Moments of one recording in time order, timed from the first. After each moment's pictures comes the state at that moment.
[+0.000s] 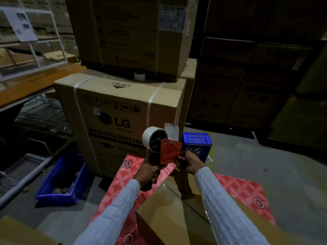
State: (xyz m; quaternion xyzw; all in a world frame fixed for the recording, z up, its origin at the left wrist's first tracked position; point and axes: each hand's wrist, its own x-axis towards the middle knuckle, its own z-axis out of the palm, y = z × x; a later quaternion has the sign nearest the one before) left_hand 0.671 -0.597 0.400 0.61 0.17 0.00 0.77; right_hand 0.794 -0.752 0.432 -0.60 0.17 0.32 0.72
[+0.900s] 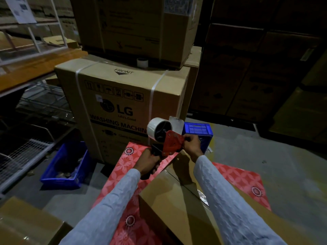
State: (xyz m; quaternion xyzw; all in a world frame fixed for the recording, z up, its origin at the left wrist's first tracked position) left_hand 0.643 -0.602 0.423 0.71 0.15 0.00 0.69; right_hand 0.791 -0.753 0.427 -0.83 -0.07 0.08 0.55
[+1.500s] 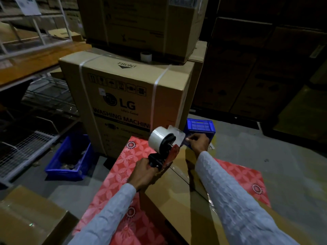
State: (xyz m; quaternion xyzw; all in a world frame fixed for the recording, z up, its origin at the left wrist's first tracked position) left_hand 0.588 -0.614 0.402 0.79 0.18 0.03 0.59; right_hand 0.808 -0.777 0.400 -0.89 0.00 0.02 0.45
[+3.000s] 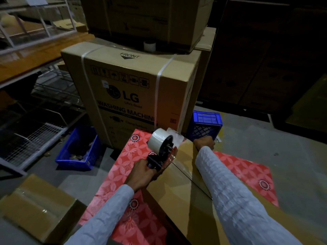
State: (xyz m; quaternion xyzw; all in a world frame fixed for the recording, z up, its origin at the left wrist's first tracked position) left_hand 0.578 -0.616 0.389 0.83 0.23 0.01 0.50; right_hand 0.820 -0.783 0.367 -0.88 0.17 0.09 0.43
